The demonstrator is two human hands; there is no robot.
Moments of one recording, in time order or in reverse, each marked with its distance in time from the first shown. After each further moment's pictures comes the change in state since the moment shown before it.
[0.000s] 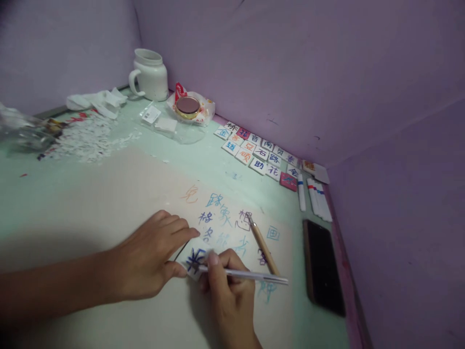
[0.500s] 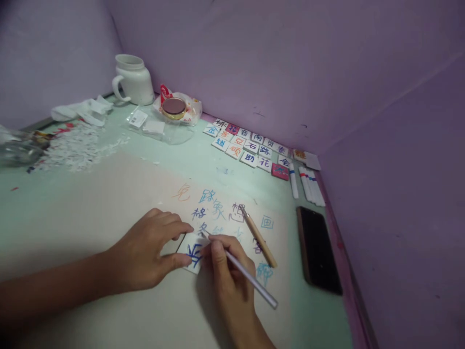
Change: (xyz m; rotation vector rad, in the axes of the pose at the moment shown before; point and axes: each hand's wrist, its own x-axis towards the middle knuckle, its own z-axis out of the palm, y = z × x) left_hand 0.003 -0.002 0.004 -0.036 0.105 -0.014; right_hand 0.004 0.005 -0.008 0.107 0.051 0.003
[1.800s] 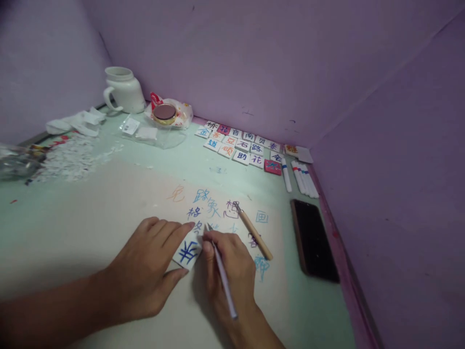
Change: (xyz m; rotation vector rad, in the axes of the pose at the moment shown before) left_hand -0.018 0.029 0.010 0.271 0.063 0.075; right_hand 0.006 -0.003 -0.009 -0.560 0.009 -0.456
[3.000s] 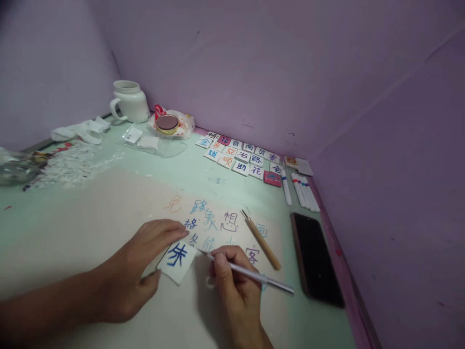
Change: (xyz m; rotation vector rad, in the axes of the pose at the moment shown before) left_hand 0.003 -0.032 0.007 -0.328 0.147 0.122; right_hand 0.002 0.009 -0.008 0.546 0.023 0.241
